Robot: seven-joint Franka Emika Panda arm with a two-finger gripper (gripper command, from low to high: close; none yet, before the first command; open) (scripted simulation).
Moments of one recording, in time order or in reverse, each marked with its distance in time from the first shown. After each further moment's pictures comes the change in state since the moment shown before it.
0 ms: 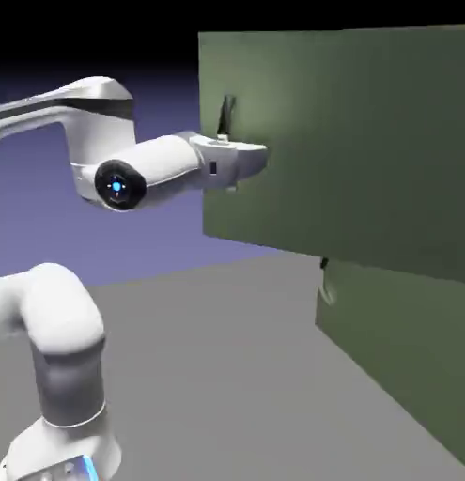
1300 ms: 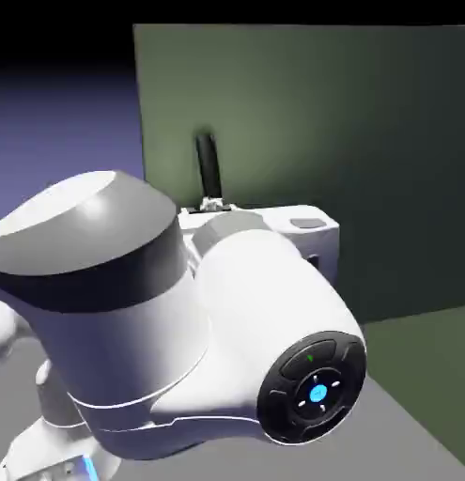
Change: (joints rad) arm 0.563 0.064 -0.988 1.098 -0.789 -1.353 0.192
